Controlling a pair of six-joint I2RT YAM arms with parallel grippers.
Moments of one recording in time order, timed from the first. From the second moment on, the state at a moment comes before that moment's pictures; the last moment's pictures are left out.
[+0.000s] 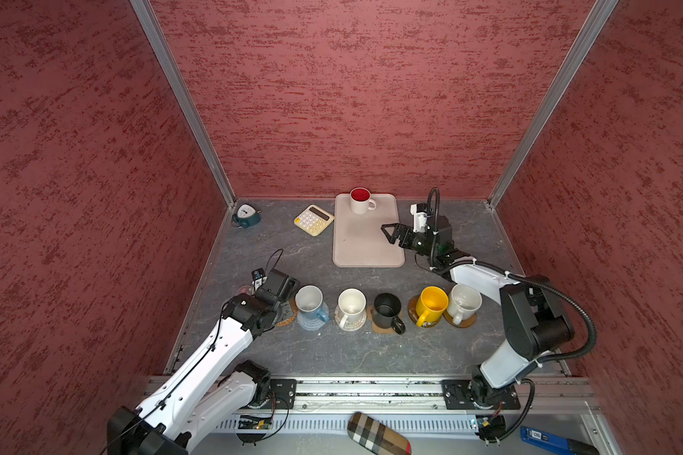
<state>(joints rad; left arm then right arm) -0.46 0.88 0.71 -1.03 -0.33 -0.84 0.32 1.67 0.98 0.35 -0.37 0.62</state>
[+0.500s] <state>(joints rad) -0.48 0.86 0.63 -0.94 -0.32 -0.86 0.32 1.68 0.98 0.35 -0.37 0.63</state>
